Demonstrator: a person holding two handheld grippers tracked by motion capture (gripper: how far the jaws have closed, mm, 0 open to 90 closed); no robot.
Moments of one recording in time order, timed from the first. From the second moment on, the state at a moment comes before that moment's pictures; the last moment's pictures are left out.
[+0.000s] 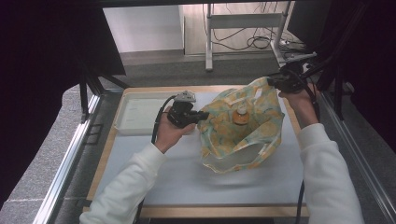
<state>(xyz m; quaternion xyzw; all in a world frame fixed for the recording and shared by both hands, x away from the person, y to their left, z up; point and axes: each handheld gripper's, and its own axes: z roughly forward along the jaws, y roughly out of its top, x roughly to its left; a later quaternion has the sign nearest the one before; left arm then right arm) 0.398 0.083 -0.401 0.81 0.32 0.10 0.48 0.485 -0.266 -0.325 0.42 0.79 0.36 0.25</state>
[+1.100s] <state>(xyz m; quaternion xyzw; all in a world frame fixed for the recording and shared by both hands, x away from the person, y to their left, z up) 0.432 0.083 -0.453 0.81 0.38 0.07 0.43 0.525 -0.249 -0.423 0.45 0.83 0.28 0.20</state>
